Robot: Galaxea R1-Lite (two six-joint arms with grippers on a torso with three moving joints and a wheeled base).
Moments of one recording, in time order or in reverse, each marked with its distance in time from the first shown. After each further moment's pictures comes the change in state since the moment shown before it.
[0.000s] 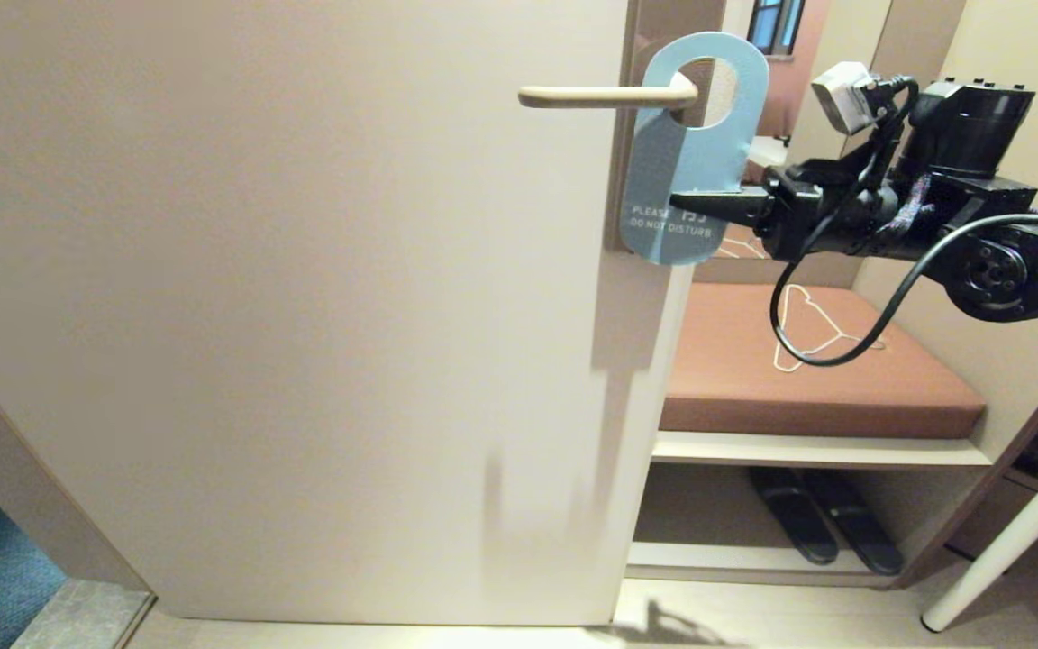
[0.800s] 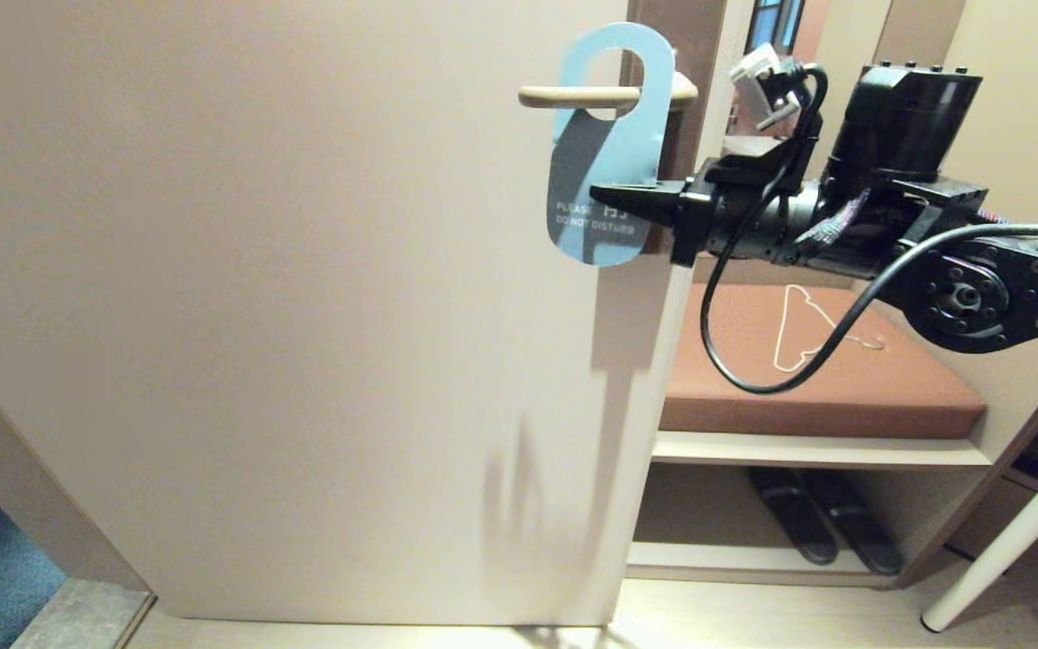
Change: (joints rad) left arm -0.001 0.000 0.000 0.000 0.000 0.000; right arm 0.252 -0.052 0.043 0.003 -0.426 -0.086
